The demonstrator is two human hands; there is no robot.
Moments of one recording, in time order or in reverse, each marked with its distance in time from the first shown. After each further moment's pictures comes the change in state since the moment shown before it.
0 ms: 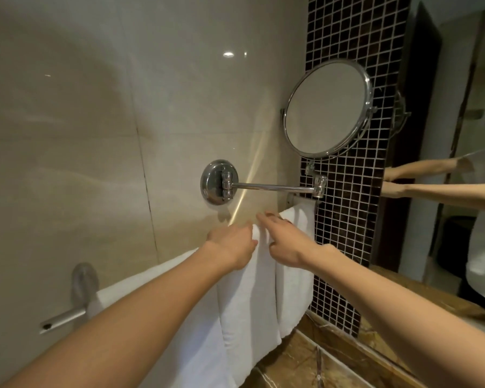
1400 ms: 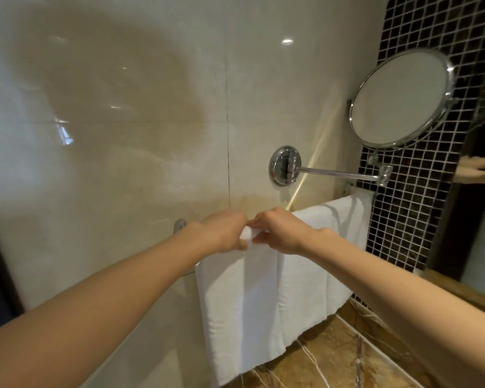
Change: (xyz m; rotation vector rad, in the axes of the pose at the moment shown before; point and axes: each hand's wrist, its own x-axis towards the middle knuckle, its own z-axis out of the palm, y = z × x) left_hand -0.110 -0.097 -0.030 -0.126 -0.132 -0.044; right_hand -0.006 -0.130 0.015 -0.073 -0.050 -0.440
